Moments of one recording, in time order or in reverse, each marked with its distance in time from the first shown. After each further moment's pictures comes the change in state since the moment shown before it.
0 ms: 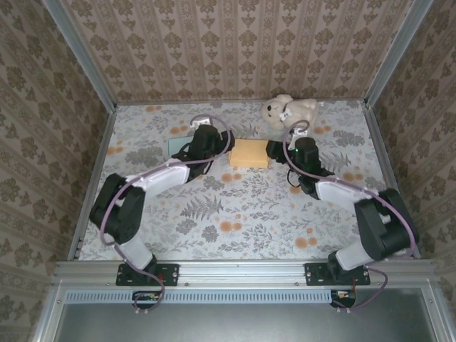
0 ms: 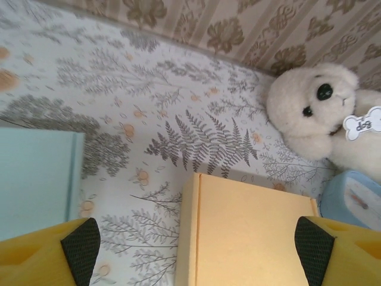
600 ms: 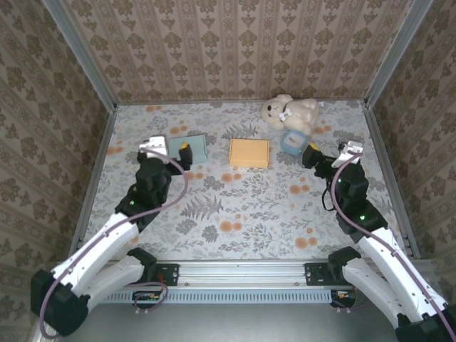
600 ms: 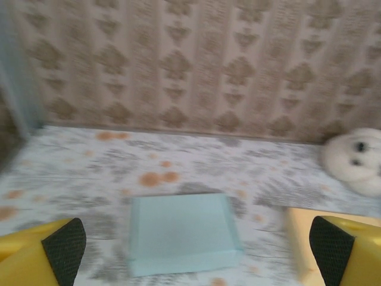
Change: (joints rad) left arm 0.066 -0.801 -0.445 -0.033 -0.269 0.450; right arm -0.004 -0.759 -0.114 -0.506 0.412 -0.104
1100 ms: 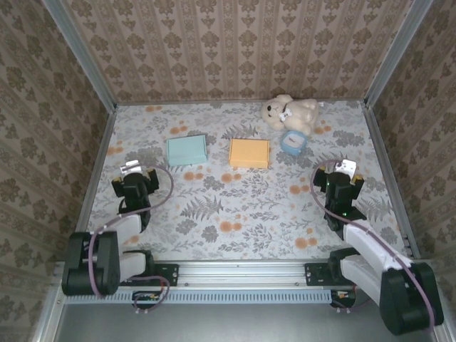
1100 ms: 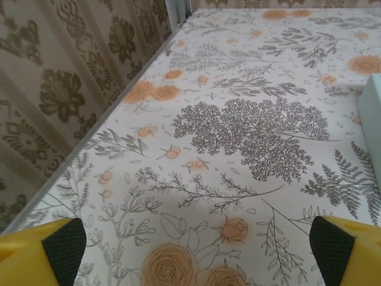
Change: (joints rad) left arm 0.535 0.384 -0.344 0.476 0.184 0.111; right arm -0.216 0.314 -0.299 0.343 0.099 -0.132
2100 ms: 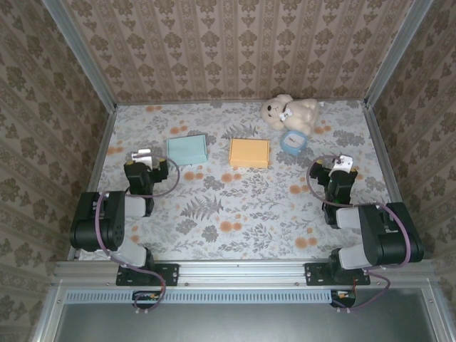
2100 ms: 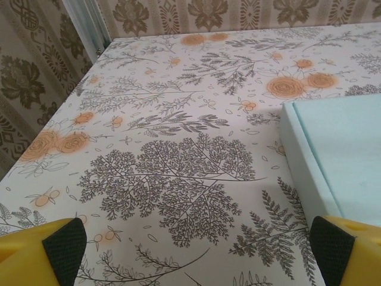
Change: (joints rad) left arm -0.011 0.320 0.111 0.293 0.187 0.101; right arm -0.105 0.451 -0.065 0.703 -0.271 -0.064
